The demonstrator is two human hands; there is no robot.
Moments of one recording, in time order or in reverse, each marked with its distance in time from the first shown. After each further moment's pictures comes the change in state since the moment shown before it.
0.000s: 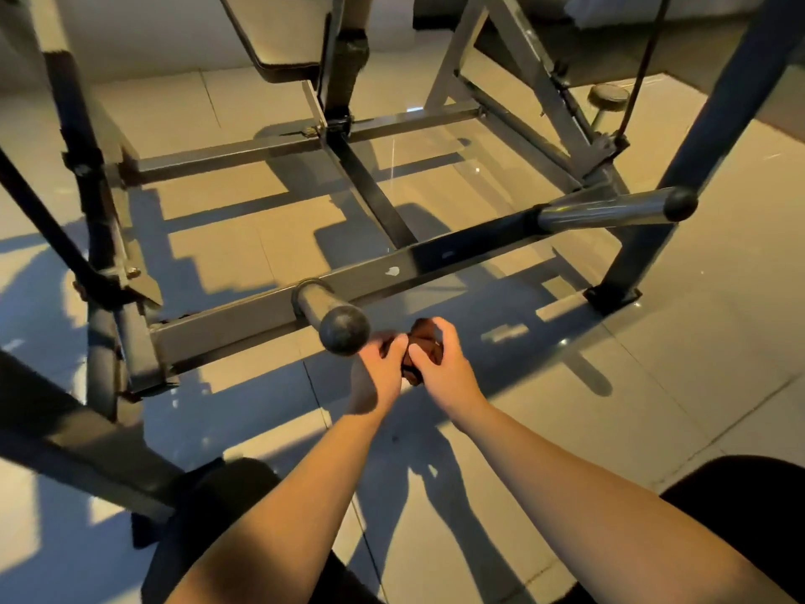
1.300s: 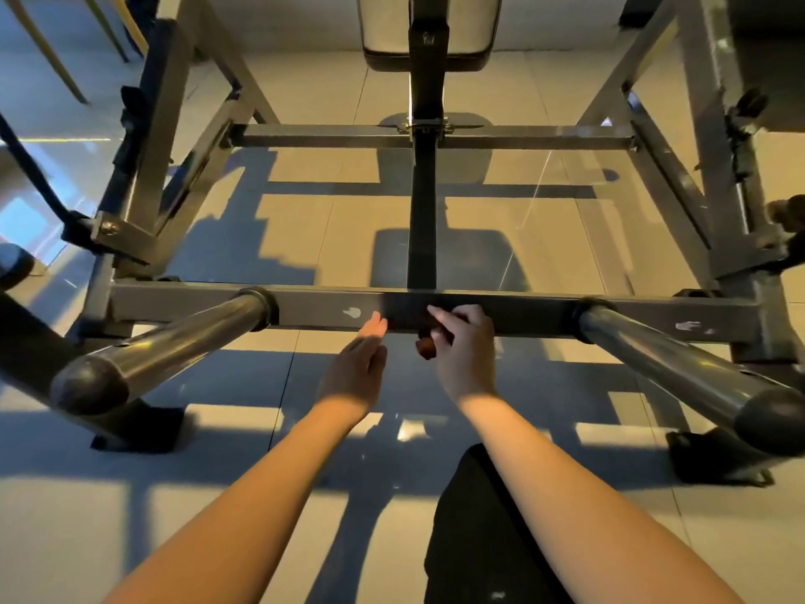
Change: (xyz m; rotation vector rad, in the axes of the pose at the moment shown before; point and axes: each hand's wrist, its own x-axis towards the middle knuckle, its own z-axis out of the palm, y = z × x) left_hand 0.110 0.029 0.127 0.648 0.221 -0.068; right_hand 0.247 0.025 -0.108 -0.401 -0.102 -0.647
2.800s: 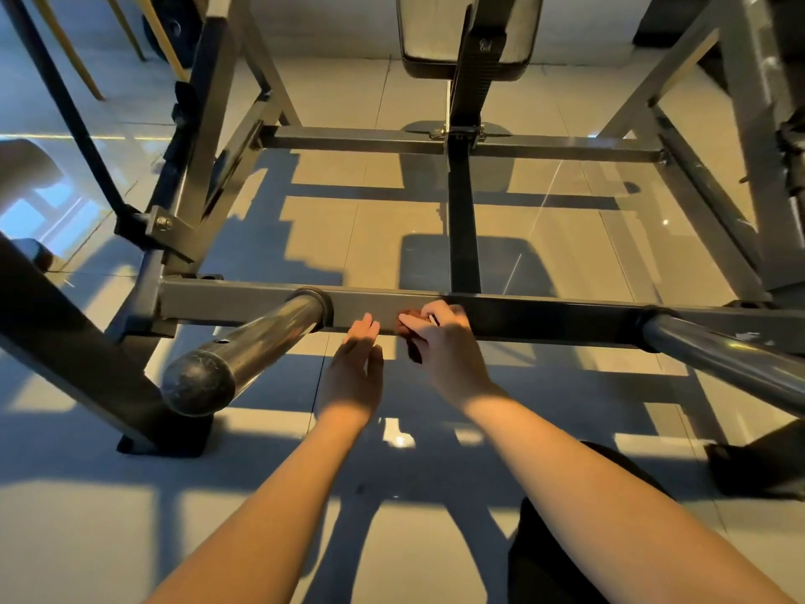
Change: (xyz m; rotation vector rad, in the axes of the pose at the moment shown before) left_hand 0.000 -0.081 -0.030 -0.057 0.241 0.011; right_hand 0.004 -0.071 0.060 -0.194 -0.175 -0.330
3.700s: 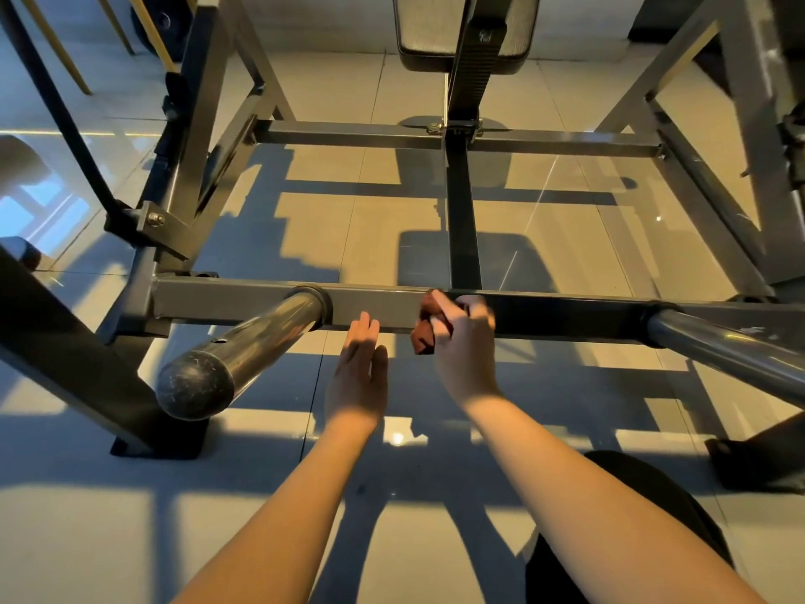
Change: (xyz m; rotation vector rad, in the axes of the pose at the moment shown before) left_hand -0.006 -0.002 0.012 -0.107 -0.004 -0.009; right_hand -0.002 0.001 0.007 0.157 0.153 0.376
